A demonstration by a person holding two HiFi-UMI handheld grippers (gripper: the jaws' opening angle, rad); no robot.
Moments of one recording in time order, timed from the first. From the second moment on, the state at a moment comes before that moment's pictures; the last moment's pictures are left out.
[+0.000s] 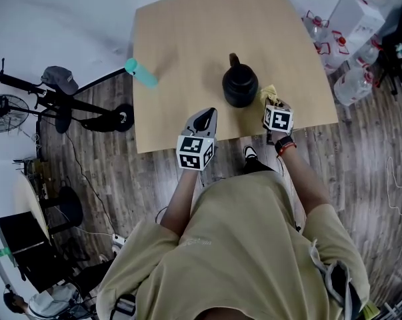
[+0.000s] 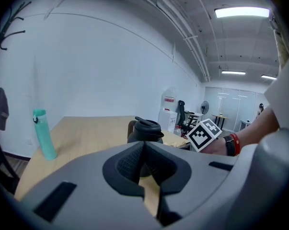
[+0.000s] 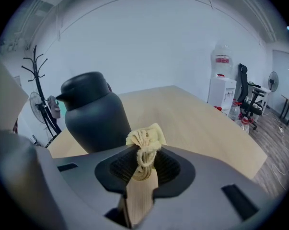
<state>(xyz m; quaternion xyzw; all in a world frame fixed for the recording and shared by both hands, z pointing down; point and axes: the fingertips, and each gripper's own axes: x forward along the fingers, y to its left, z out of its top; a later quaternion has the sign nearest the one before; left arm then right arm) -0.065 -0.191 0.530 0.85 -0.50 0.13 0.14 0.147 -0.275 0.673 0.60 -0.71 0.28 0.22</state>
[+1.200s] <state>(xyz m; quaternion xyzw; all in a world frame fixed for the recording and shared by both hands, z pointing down) -0.085 -0.243 0.371 0.82 -0.57 0.04 0.02 0.106 -0.255 0.378 0.58 -0.81 0.08 0.03</state>
